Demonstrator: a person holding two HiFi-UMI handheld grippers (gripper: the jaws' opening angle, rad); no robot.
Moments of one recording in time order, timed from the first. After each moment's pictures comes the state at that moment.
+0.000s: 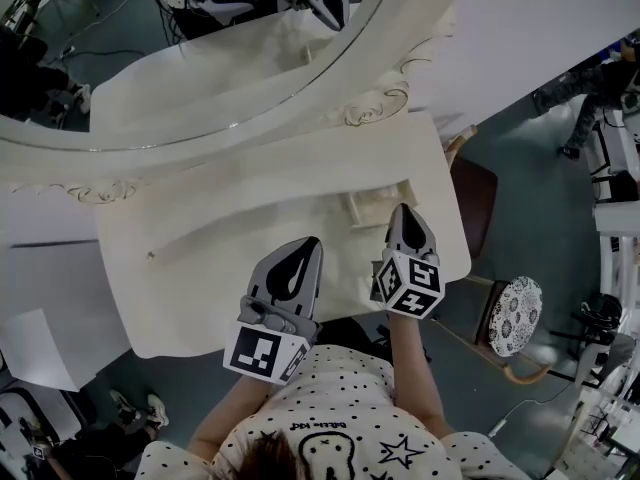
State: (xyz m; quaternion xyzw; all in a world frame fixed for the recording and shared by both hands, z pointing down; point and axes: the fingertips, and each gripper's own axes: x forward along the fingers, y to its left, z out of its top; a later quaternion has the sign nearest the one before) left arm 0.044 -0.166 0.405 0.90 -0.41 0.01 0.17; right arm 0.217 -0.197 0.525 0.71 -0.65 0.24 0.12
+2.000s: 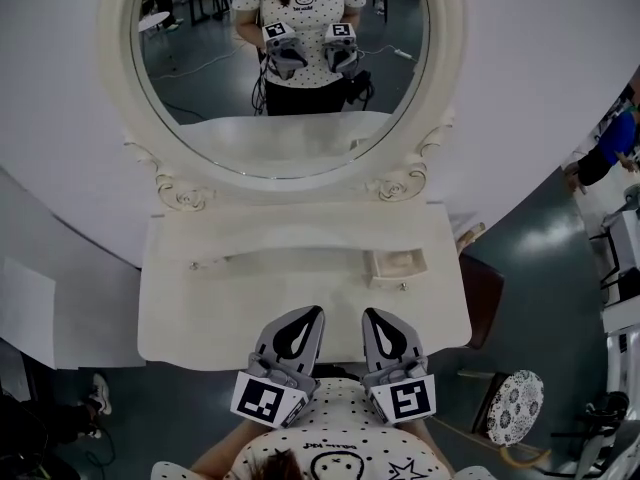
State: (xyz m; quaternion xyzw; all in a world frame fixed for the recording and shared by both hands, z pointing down) left arm -0.002 -0.064 0.351 0.88 -0.47 -0.05 0.08; right arm 0.075 -0.066 0.380 0.48 -0.88 0.01 0.06
